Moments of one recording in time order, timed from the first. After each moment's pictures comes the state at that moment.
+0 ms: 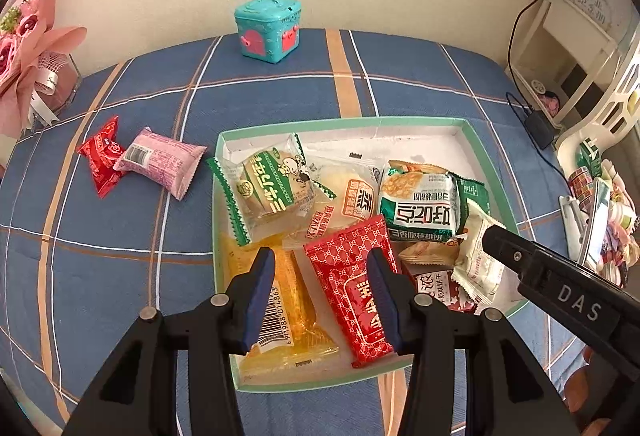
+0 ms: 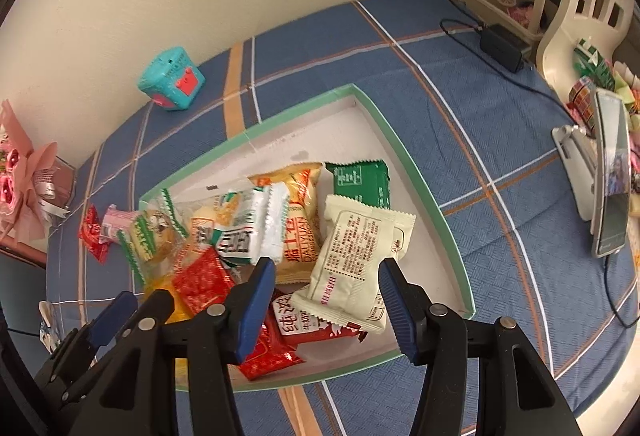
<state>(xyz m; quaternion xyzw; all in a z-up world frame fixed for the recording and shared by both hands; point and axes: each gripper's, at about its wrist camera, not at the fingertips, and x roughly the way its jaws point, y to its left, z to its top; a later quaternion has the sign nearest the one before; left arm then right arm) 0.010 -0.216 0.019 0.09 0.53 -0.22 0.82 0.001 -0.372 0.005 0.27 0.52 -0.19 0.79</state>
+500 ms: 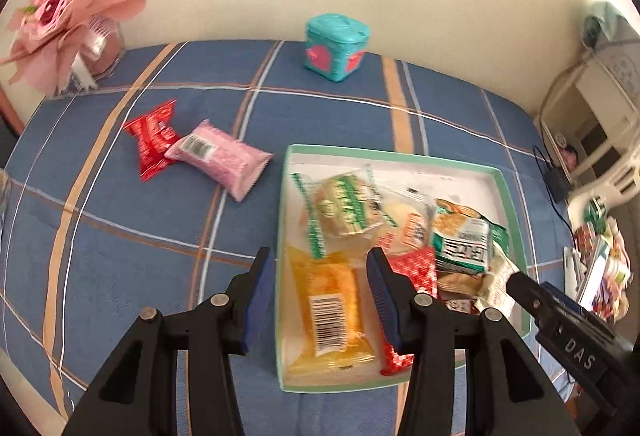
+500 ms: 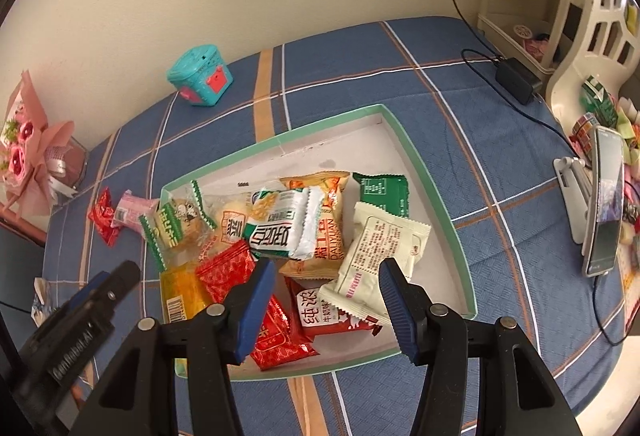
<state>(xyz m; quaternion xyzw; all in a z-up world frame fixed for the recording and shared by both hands) 0.037 -0.161 0.033 0.02 0.53 -0.16 0.83 0.007 -0.347 0.023 0.22 0.52 -0.17 0.81</state>
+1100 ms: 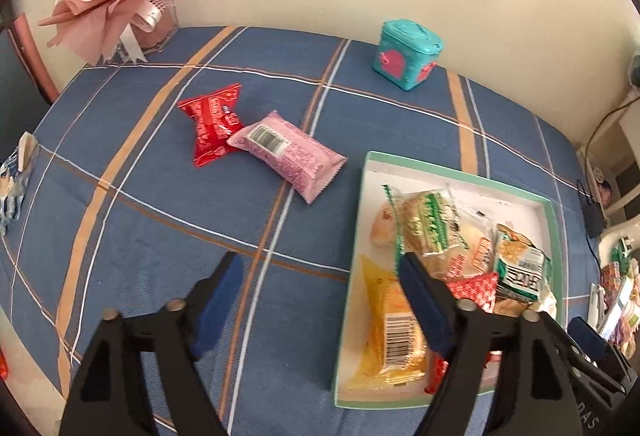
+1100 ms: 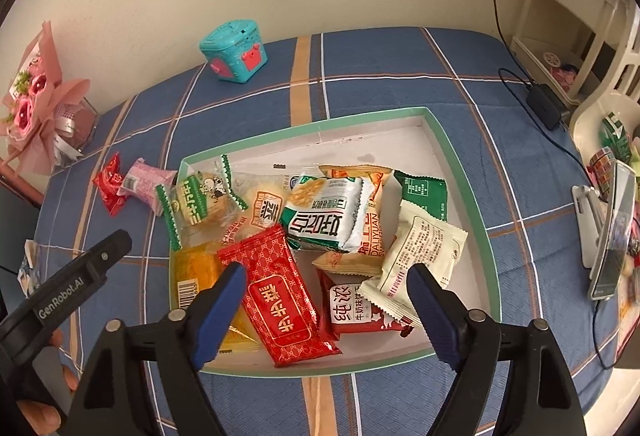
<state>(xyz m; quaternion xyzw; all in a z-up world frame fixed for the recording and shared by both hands) 0.056 -0.123 0.020 0.00 0.53 -0.08 0.84 0.023 -0.312 0.018 0.17 0.53 -0.14 0.82</state>
